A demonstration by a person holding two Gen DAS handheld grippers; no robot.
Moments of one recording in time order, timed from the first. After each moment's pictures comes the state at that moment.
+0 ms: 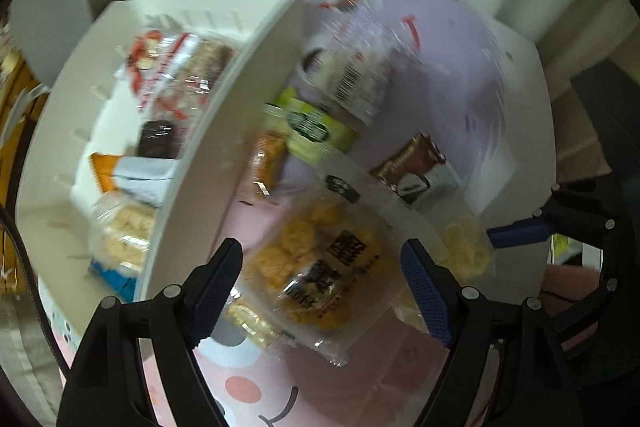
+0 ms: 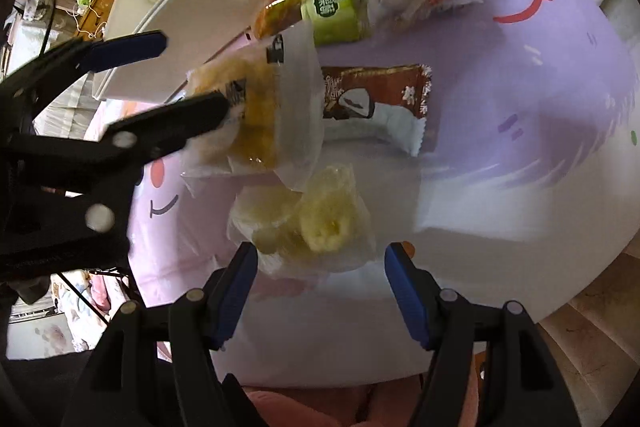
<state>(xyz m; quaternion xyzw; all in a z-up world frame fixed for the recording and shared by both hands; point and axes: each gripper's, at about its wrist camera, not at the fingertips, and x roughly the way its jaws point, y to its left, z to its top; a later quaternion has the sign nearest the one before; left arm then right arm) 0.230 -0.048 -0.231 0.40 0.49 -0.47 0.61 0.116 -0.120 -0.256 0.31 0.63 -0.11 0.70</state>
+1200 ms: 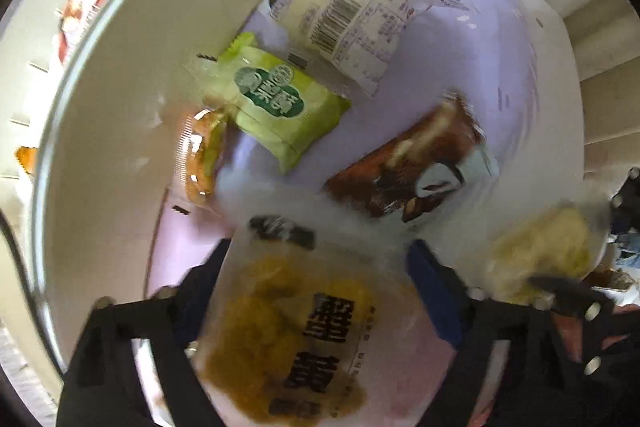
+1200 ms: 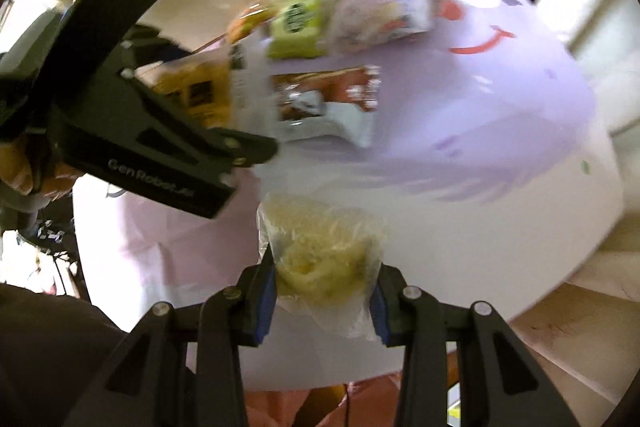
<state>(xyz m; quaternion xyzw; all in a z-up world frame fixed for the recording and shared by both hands) 0.235 -0.090 -0.308 0.41 0.56 -0.45 0.57 0.092 -0.113 -0.250 0.20 0.63 -0.17 0.73</state>
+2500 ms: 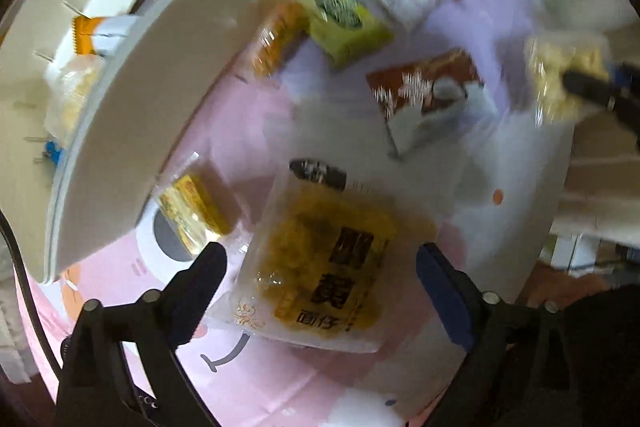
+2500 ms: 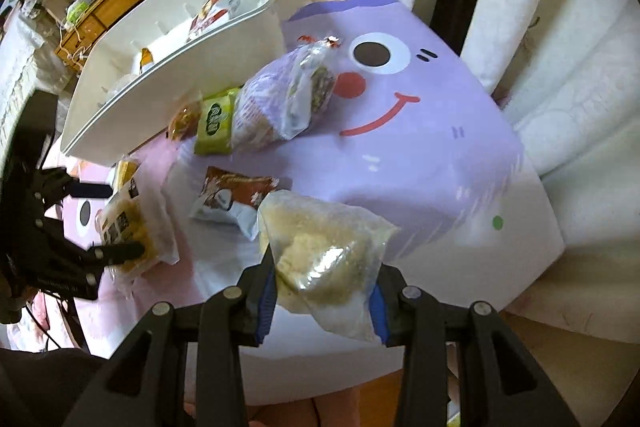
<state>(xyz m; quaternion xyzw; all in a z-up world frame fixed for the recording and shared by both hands) 0.231 -0.003 -0.290 0.35 0.63 -0.39 0.58 0.082 -0.199 -0.201 0.20 0.57 -0.20 0.77</state>
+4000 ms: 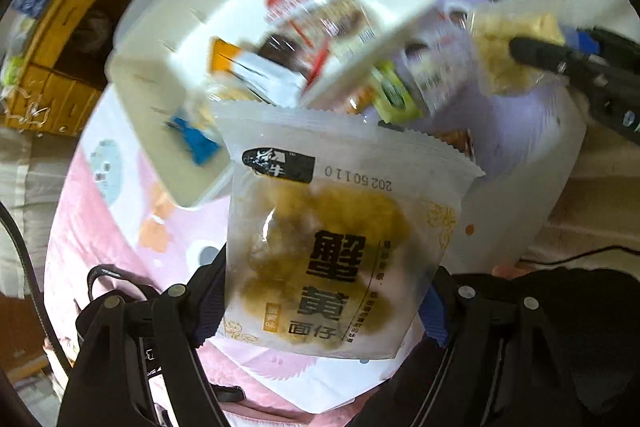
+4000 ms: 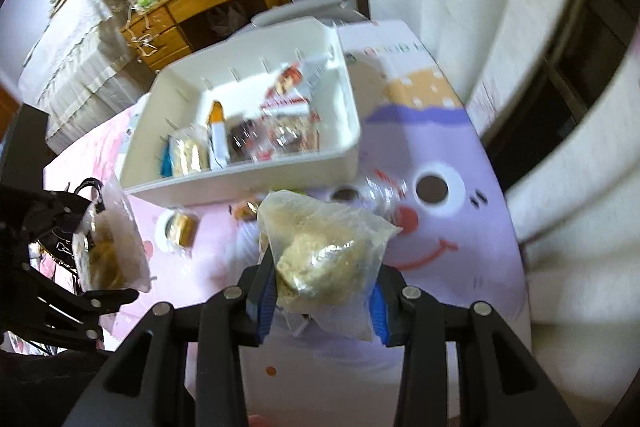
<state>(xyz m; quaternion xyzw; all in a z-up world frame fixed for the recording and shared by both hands) 0.251 -0.015 -0.146 0.31 0.62 -0.26 0.67 0.169 -0.212 -0.127 0.12 0.53 -0.08 0.83</state>
